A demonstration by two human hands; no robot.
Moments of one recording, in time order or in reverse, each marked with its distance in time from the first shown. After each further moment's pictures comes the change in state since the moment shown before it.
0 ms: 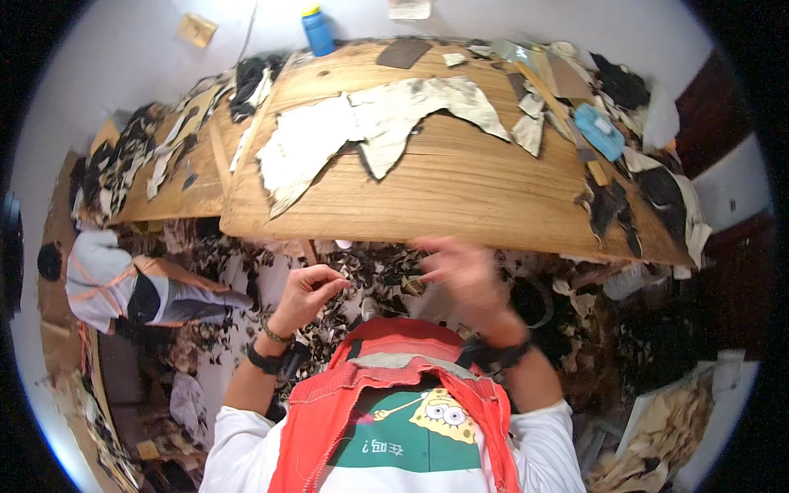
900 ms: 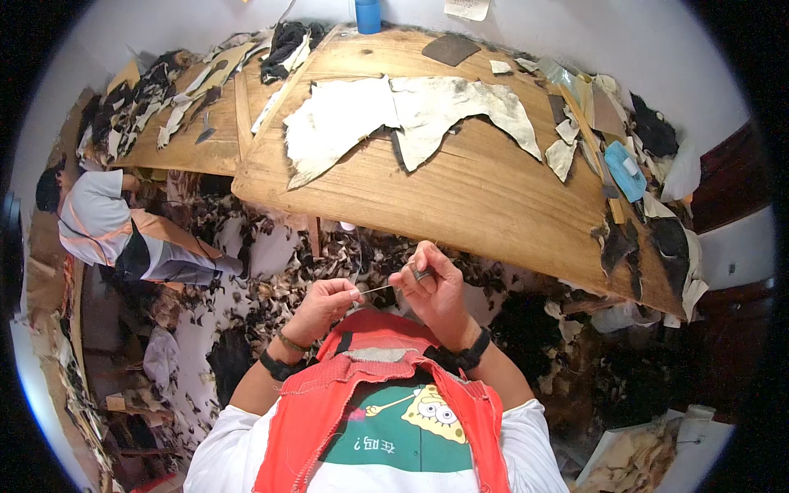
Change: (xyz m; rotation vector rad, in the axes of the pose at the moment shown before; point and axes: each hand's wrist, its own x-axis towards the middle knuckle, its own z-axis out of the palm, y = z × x) left_hand -0.038 -0.035 0.023 -0.725 -0.025 -0.435; right_hand 0.035 0.040 0.067 0.985 -0.244 0.169
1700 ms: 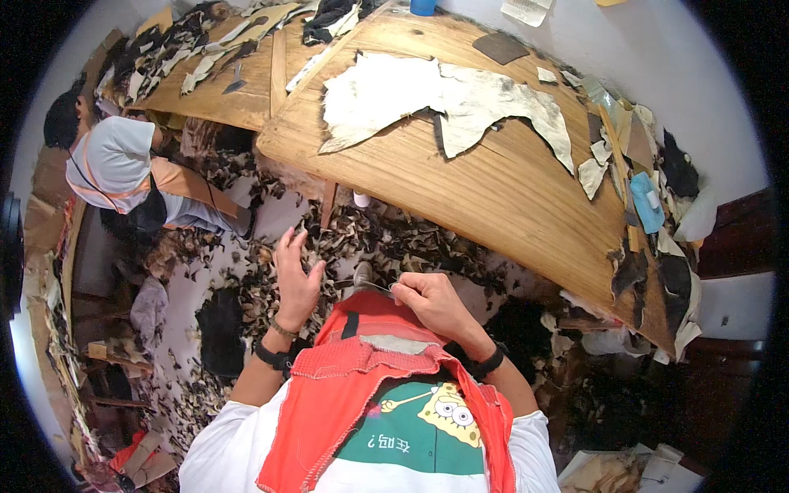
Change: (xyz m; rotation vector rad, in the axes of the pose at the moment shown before) left_hand -0.031 -0.031 -0.043 0.881 0.922 0.662; right_hand -0.016 0.017 0.013 -1.499 -0.132 0.276
